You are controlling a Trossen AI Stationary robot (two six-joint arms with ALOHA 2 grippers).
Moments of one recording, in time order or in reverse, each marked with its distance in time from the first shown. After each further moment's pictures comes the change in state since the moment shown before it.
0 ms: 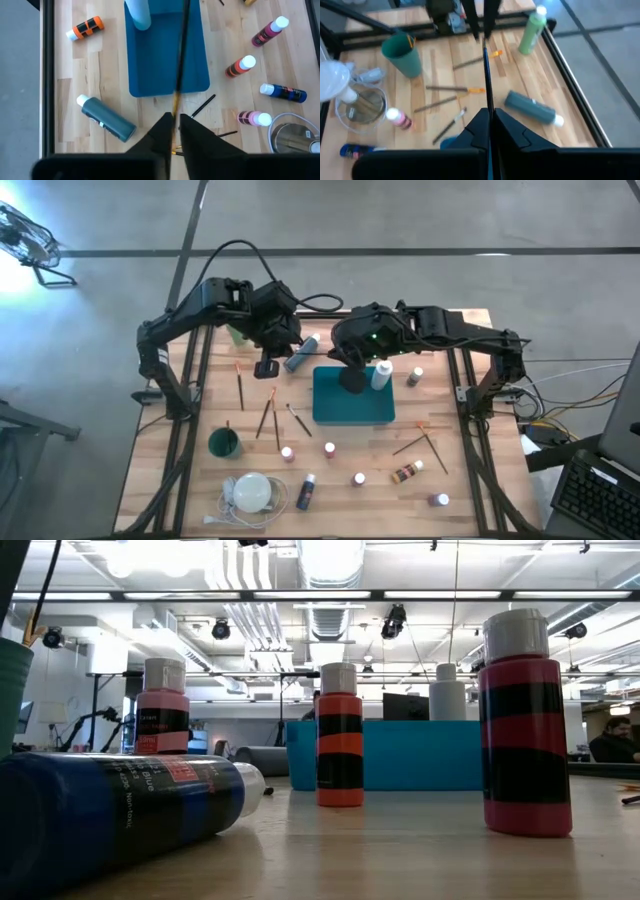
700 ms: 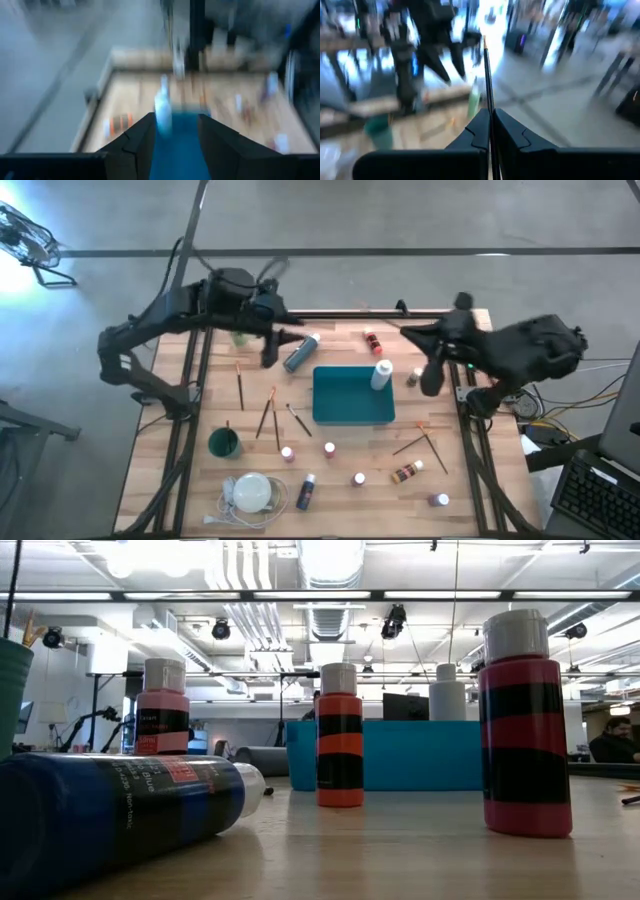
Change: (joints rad) left arm 0.007 -0.310 -0.419 0.783 -0.016 -0.167; right arm 0.451 -0.334 -0.011 0.023 0.767 0.103
